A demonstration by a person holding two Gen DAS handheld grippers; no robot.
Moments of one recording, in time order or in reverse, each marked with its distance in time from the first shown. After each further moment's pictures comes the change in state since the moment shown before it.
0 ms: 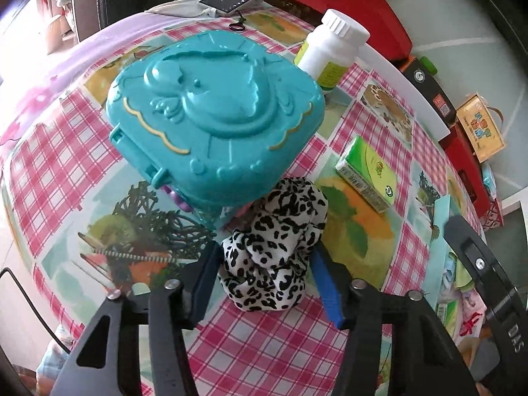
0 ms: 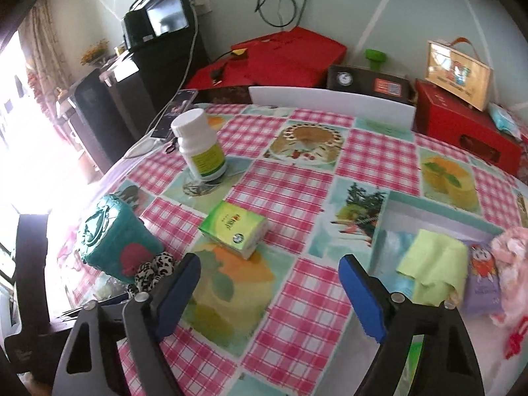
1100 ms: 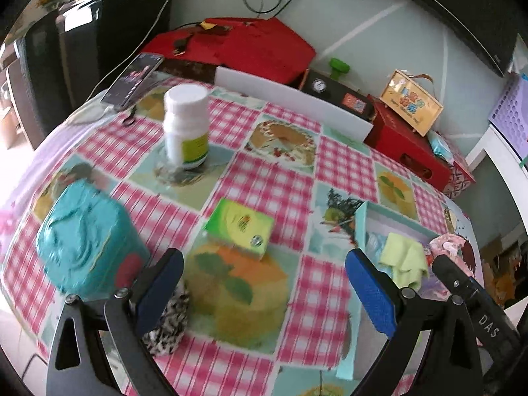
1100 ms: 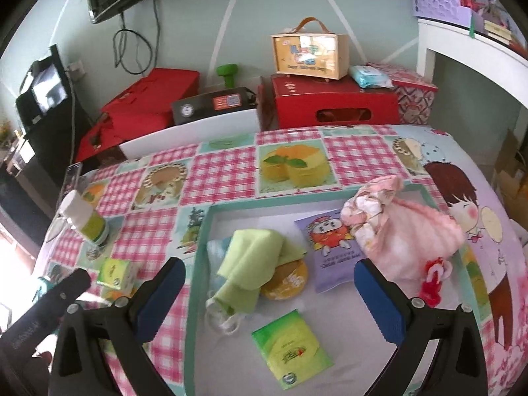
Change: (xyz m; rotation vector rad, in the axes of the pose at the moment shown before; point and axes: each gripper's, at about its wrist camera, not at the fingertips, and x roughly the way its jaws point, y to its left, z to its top) left arm -0.038 -0.107 0.011 0.307 -0.178 -0.087; right arm -0.075 -0.106 -0.018 0.363 -0.082 -0.355
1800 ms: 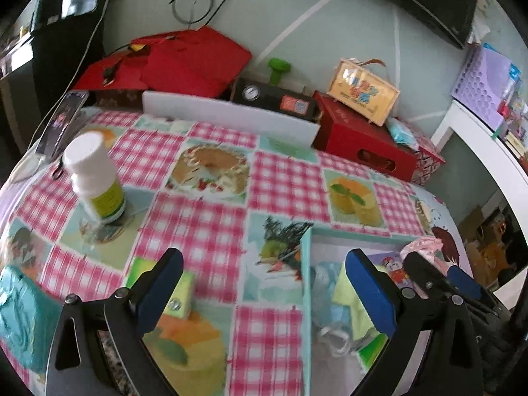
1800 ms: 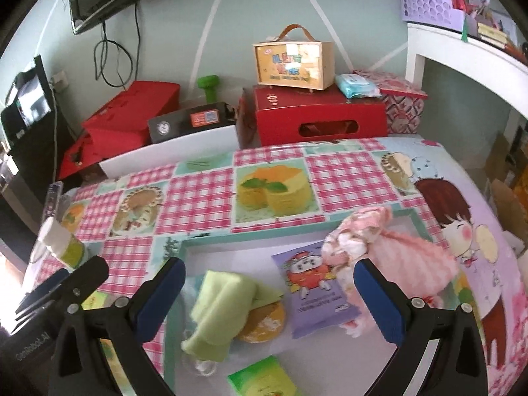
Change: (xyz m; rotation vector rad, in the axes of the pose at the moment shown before) left arm 0.035 -0.063 0.038 0.158 -0.020 -0.135; right arm 0.020 -0.020 0.030 0.039 -0.045 -0.055
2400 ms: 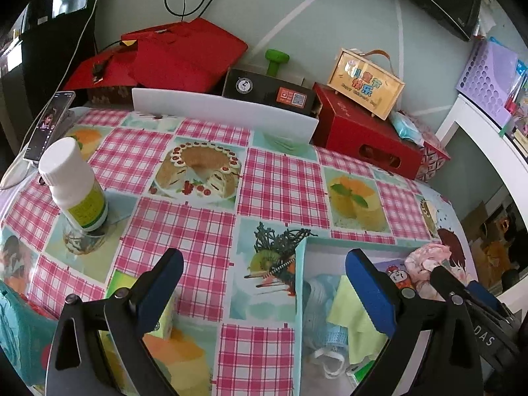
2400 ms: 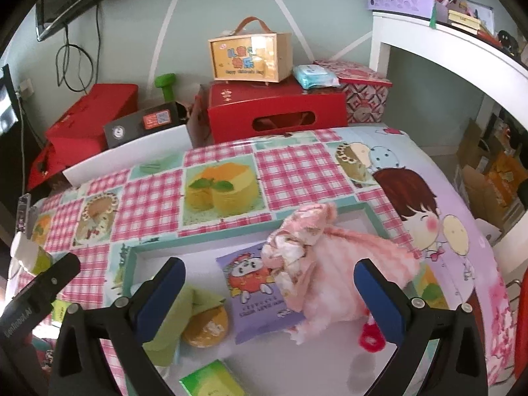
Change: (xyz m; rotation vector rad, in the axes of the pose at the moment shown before) left arm 0.029 -0.016 0.014 0.020 0.027 -0.008; right arm 0.009 -0.039 0.008 0.060 0.048 -0.132
